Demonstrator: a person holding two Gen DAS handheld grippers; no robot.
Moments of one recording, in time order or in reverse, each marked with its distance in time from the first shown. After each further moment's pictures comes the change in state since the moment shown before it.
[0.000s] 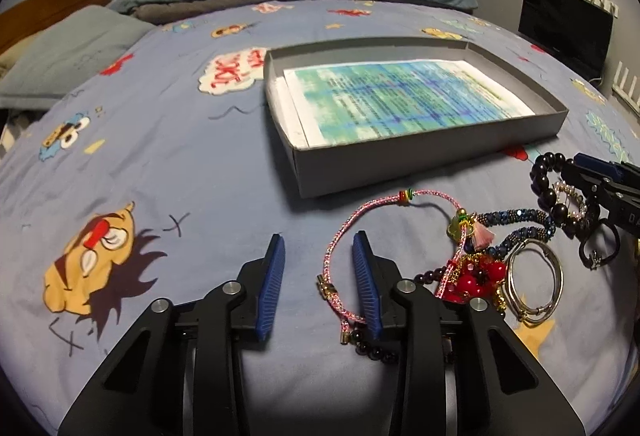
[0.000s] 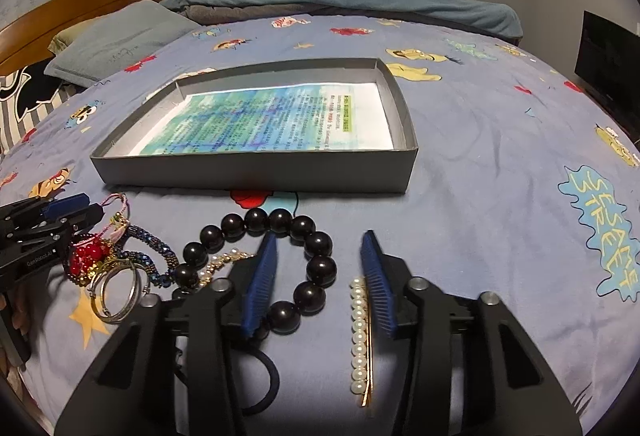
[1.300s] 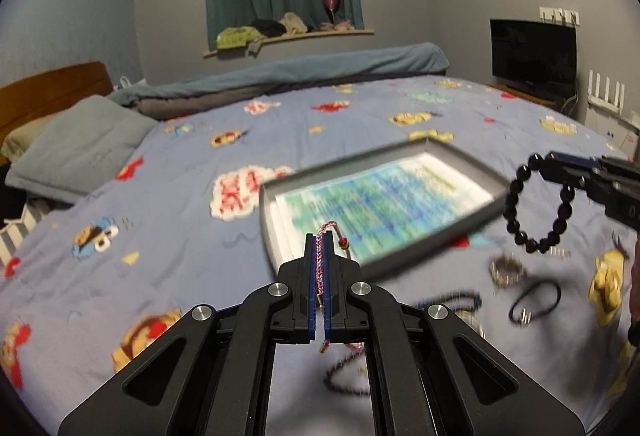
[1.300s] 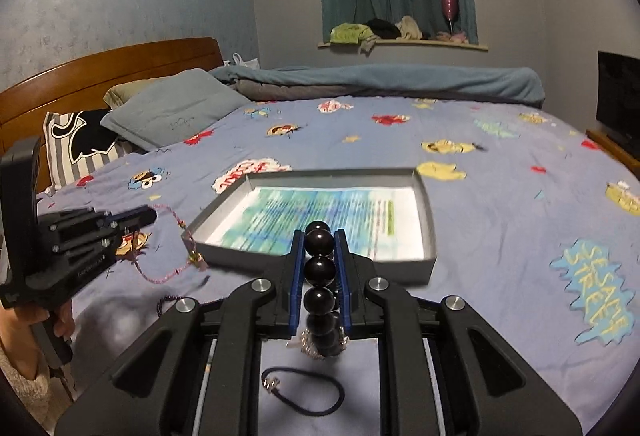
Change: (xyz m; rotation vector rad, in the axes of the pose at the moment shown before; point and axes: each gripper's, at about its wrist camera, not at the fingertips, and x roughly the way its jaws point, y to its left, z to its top) left arm -0.090 -0.027 0.044 0.106 -0.314 0.024; right arm -0.089 0.017 0.032 -0.033 -0.289 0.150
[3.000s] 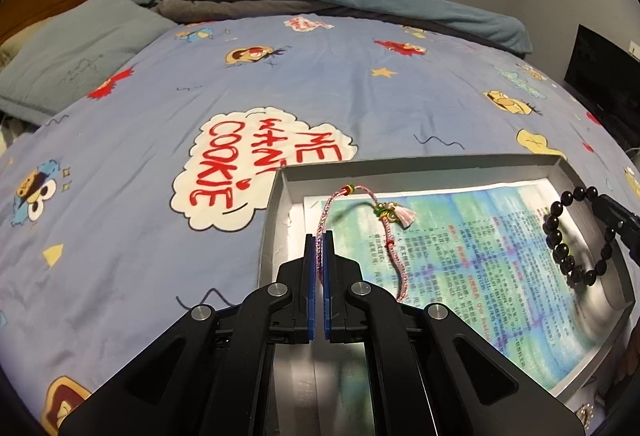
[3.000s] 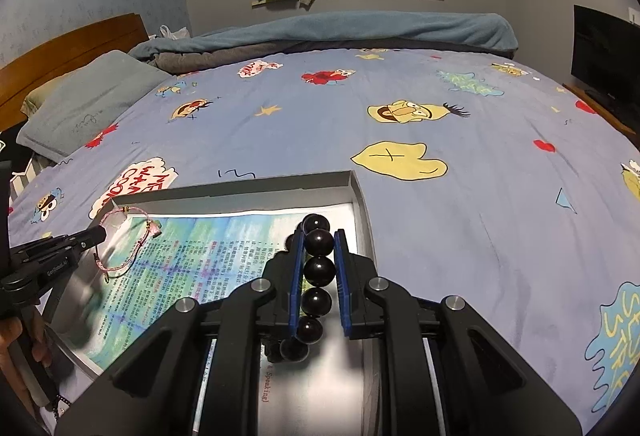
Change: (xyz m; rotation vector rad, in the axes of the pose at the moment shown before) left arm 0.196 0.049 0.026 -0.246 0.288 0.072; right arm 0.173 -0.092 0.039 0.126 0.169 -0.167
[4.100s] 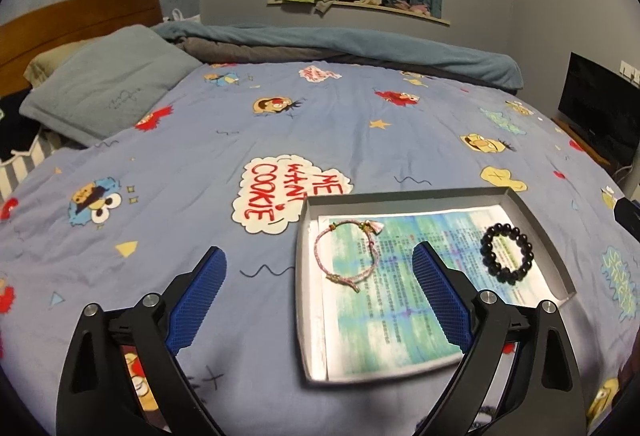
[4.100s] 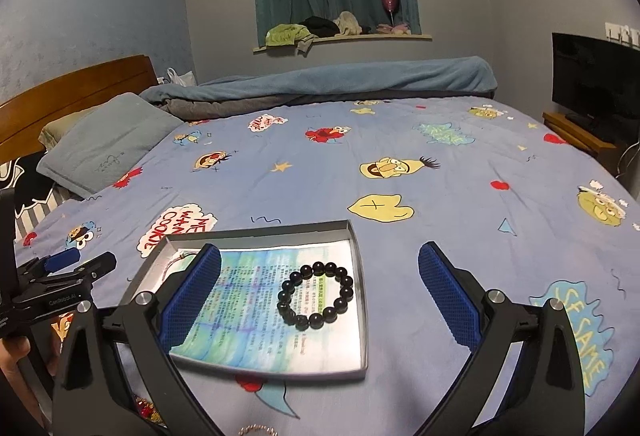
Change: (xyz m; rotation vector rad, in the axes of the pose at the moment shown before) left arm -0.116 0.001 -0.011 -0.019 -0.144 0.030; right arm -0.122 0.015 0.009 0.015 -0.159 -0.006
